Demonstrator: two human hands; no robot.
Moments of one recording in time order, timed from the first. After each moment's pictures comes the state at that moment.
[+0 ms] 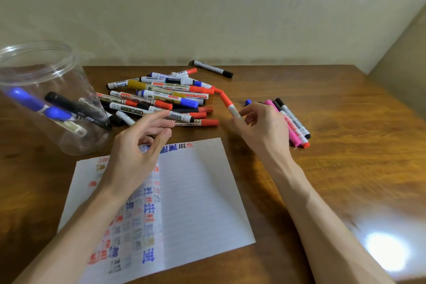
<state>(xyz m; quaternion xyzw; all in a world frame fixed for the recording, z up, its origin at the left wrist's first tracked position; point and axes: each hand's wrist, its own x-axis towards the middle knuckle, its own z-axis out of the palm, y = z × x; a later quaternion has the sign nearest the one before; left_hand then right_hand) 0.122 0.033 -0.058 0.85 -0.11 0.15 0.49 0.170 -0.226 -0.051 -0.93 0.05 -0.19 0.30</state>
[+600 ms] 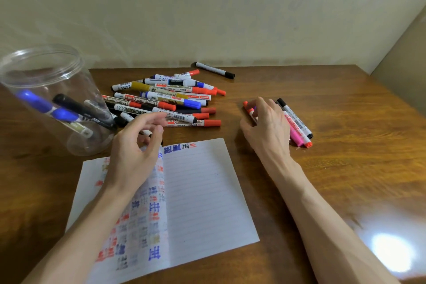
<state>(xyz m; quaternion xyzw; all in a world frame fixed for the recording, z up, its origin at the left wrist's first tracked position) 0.125 0.040 -0.061 0.86 -0.07 0.21 0.47 0.177 -0.224 -0.060 -0.94 0.03 -0.24 0.23</state>
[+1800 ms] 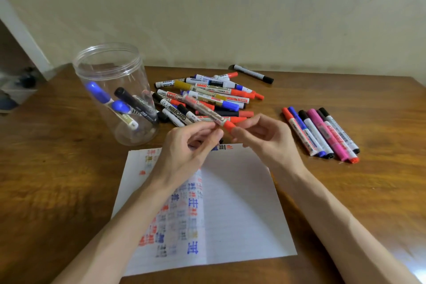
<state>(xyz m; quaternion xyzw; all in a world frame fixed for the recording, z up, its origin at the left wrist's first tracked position) 0.121 0.034 -0.056 0.81 -0.10 0.13 0.57 0.147 -0.165 -0.049 -0.73 -0.11 -0.01 0.68</state>
